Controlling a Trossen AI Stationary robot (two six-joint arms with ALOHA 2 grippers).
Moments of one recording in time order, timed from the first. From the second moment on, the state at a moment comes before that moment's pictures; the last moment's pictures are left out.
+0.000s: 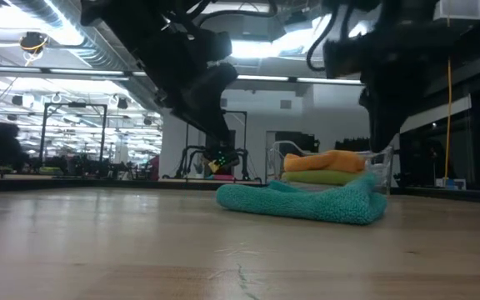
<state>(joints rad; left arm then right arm) -0.21 1.72 1.03 -0.25 -0.66 -0.49 0.21 1.58 1.06 -0.83 0.07 0.59</state>
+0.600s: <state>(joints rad) -0.20 1.65 1.03 -0.46 -0.71 -0.47 0.40 1.61 1.04 -0.50 0.14 0.21</state>
